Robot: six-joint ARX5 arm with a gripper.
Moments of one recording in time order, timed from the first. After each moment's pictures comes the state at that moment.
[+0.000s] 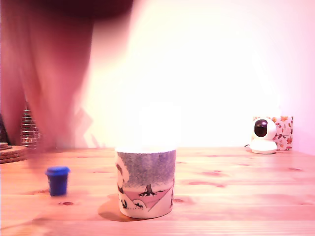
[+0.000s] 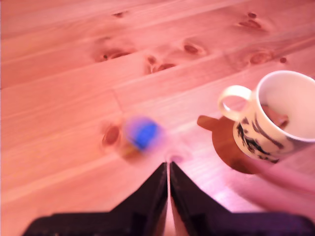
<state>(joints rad) -0.41 0.81 0.52 -0.40 0.11 -0.09</state>
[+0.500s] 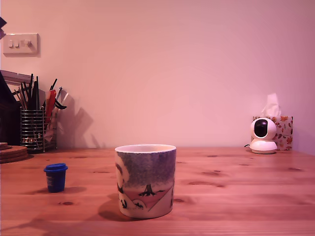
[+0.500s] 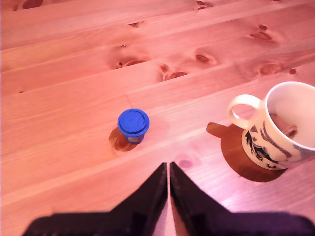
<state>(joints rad) -0.41 0.79 0.52 -0.40 0.08 -0.10</state>
